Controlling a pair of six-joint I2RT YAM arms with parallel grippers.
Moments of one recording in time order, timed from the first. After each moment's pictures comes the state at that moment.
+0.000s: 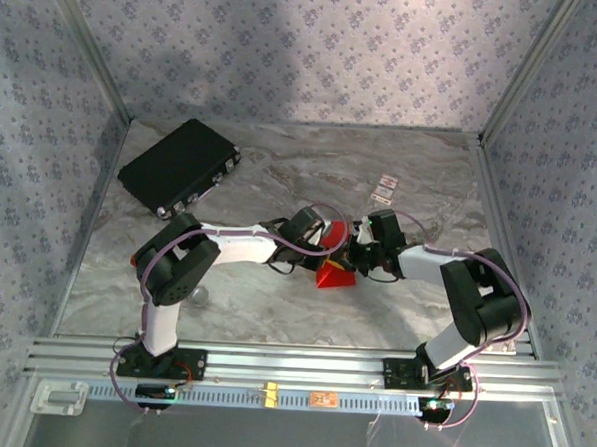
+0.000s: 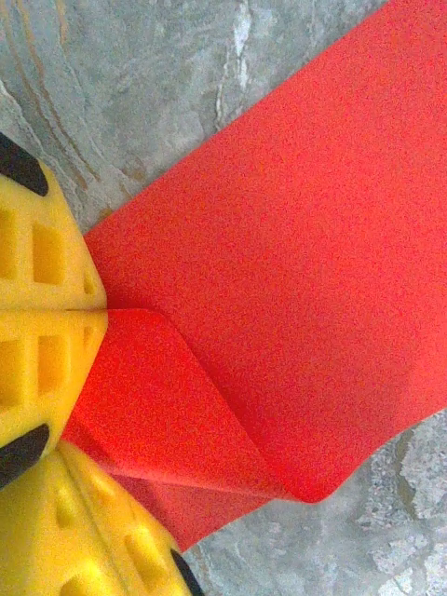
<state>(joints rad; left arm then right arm) -0.89 1.92 1.11 -0.17 0.14 -0.47 0.40 1.57 0.61 0.09 -0.67 0.87</state>
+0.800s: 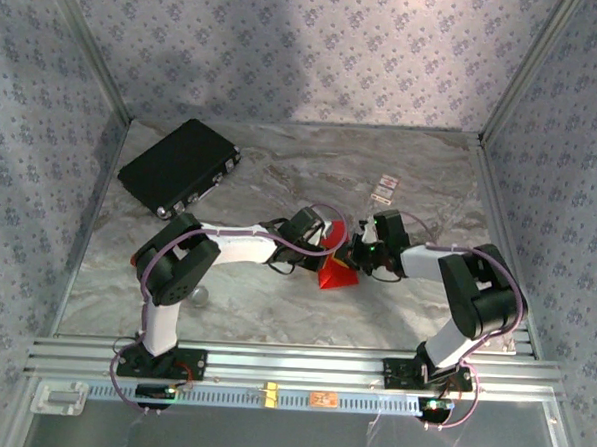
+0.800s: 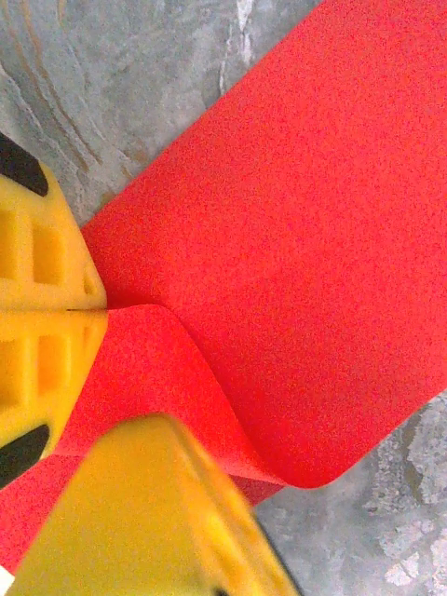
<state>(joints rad) -0.89 1.92 1.11 -0.16 0.16 -0.47 0.35 1.61 0.61 0.12 -0.67 0.85</state>
